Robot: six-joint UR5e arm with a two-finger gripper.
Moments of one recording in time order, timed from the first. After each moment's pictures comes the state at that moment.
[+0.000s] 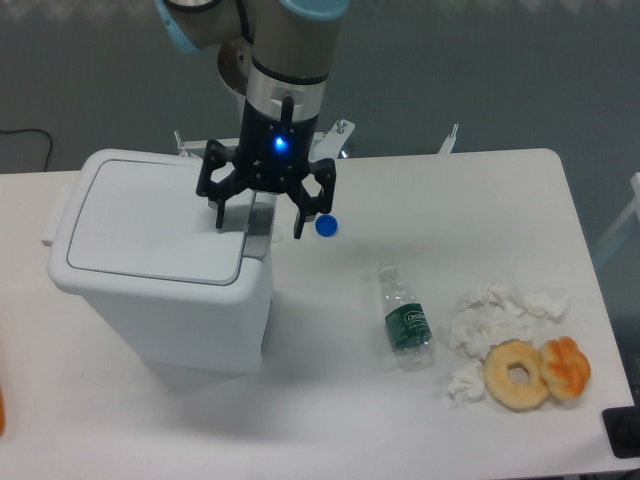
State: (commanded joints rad) arm 2.41 -1.63 -1.59 -1.22 1.23 0.35
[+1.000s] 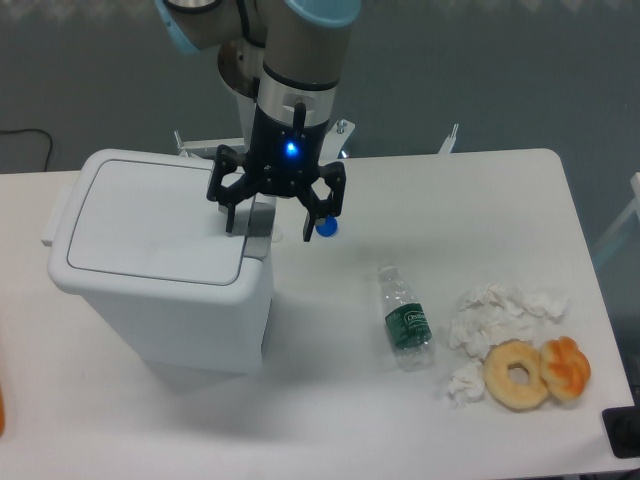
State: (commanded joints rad) arm 2.42 -1.64 -1.59 -1.22 1.23 0.35
